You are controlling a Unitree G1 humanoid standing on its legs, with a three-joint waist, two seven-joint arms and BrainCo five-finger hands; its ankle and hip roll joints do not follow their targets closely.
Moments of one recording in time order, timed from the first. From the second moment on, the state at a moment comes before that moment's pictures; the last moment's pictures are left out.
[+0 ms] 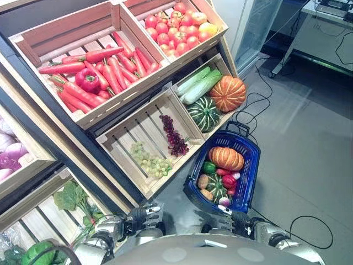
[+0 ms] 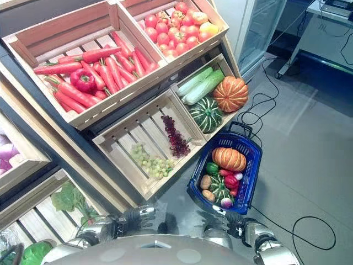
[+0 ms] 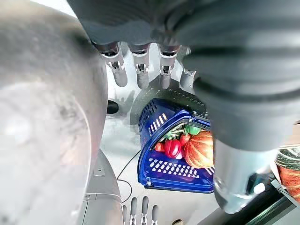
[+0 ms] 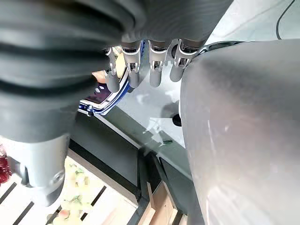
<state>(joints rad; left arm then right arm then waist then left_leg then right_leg) -0.07 0.23 -0.20 1.18 -0.32 0.13 -0.58 -0.06 -0.27 0.17 1.21 0.36 0.18 0.46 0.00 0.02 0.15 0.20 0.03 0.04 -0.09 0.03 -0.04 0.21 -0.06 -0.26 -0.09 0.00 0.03</state>
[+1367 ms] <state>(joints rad) -0.19 0.53 -0.33 0.36 0.31 -0.59 0.24 0.01 -0.38 0.16 0.61 0.46 -0.13 0.23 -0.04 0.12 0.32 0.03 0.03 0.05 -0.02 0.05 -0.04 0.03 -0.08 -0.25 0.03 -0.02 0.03</state>
